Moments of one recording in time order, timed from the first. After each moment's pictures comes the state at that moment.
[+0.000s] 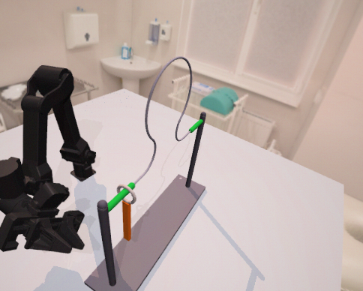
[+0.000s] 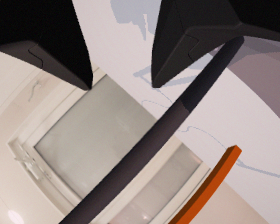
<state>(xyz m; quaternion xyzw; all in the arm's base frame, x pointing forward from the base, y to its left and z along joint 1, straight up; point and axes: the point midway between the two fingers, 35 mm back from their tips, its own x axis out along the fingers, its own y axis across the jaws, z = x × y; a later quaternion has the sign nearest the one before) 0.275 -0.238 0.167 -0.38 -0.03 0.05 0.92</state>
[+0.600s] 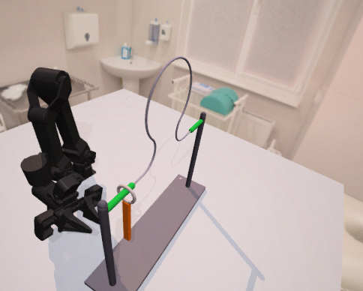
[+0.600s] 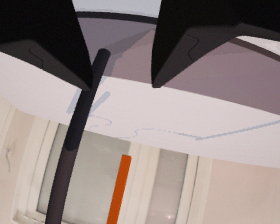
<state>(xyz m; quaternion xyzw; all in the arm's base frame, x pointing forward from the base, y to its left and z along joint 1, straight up) 0.230 -0.158 0.102 -0.13 0.01 0.04 0.99</state>
